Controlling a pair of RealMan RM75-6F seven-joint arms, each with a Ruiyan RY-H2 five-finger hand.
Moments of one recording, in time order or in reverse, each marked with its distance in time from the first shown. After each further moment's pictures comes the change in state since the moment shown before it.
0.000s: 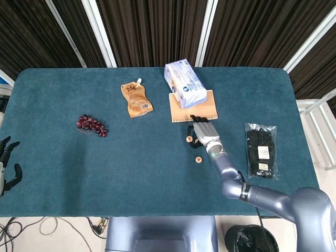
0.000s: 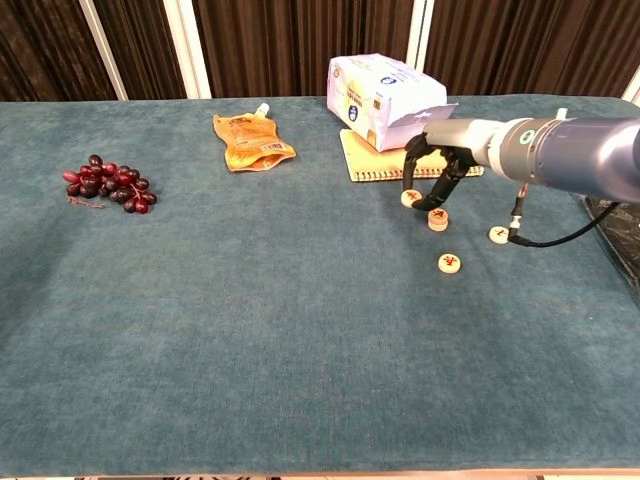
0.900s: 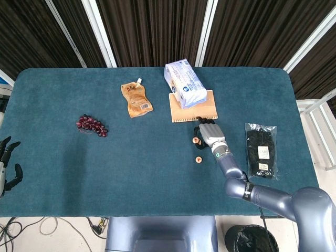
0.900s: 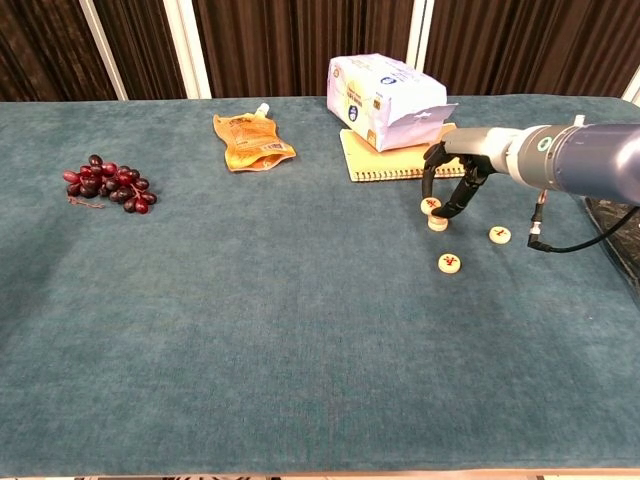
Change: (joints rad) left arm 0.000 -0.001 0.001 -0.003 0.001 -0.001 0.003; right arm -0.003 0.011 -0.044 0.021 0.025 -0.005 0.010
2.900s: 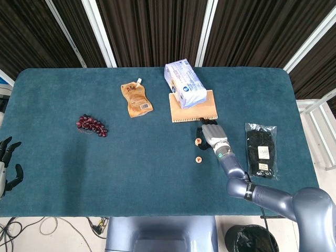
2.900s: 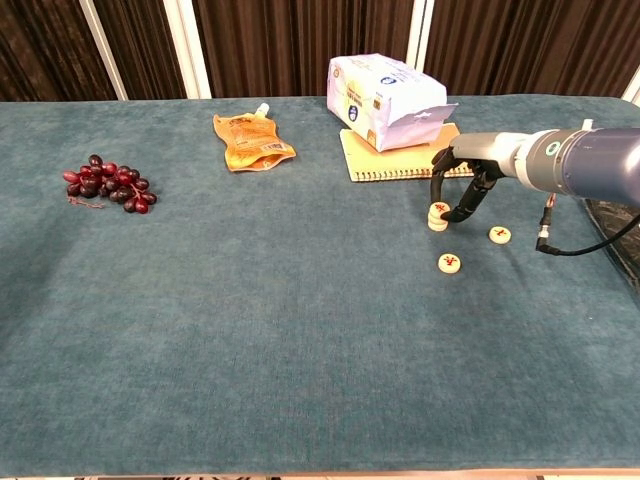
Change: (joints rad) left arm -0.001 -0.001 0.002 -0.002 0.000 -0.002 0.010; right arm -0.006 0.006 -0.015 0.011 0.005 -0.011 0.001
